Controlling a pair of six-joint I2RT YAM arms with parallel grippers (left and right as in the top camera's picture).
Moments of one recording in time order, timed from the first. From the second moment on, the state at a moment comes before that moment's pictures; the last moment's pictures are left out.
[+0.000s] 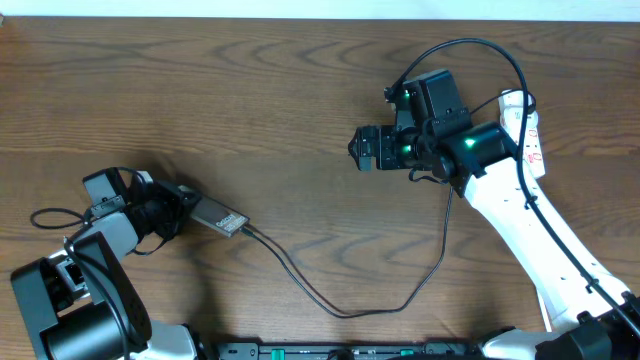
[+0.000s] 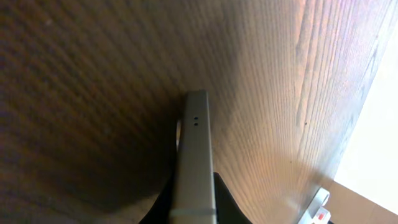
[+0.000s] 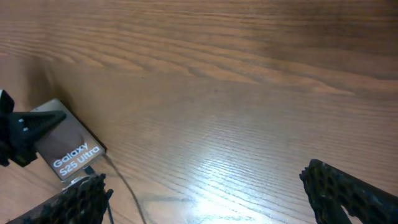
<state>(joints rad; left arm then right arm) 0.46 1.66 0.63 -0.14 0.67 -0.70 0.42 1.53 1.33 -0.79 -0.21 0.37</state>
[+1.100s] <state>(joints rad) 0.46 1.65 0.67 -0.26 0.70 -0.70 0.42 1.53 1.33 -0.79 -0.20 0.37</state>
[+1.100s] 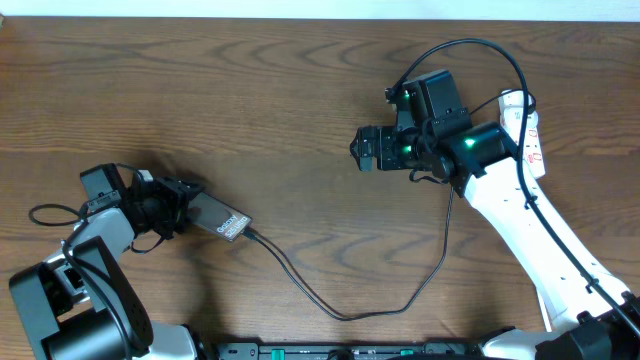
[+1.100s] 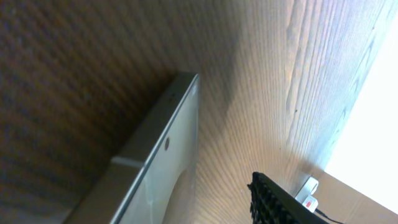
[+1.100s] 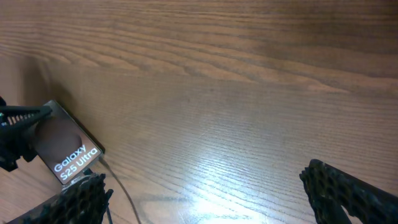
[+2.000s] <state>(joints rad) 0.45 1.61 0.70 -0.49 0.56 -0.71 0.42 1.53 1.33 -0.80 -0.20 0.37</state>
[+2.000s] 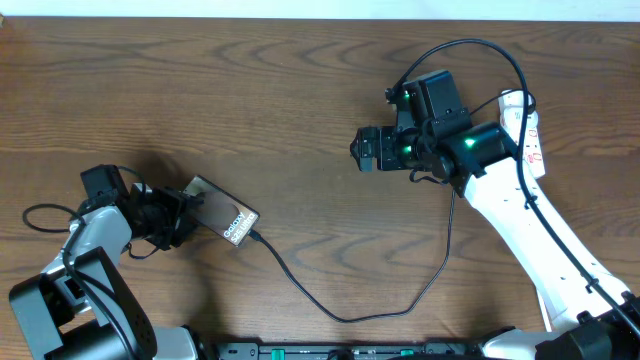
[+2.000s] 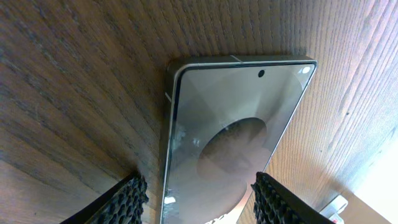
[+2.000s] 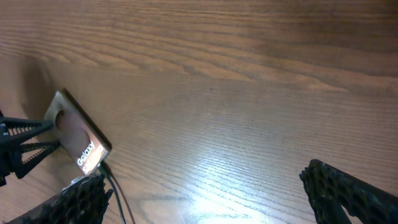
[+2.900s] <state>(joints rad) 0.36 1.21 0.79 -0.87 0.22 -0.56 0.42 1.53 1.33 -0.80 -0.20 0.37</state>
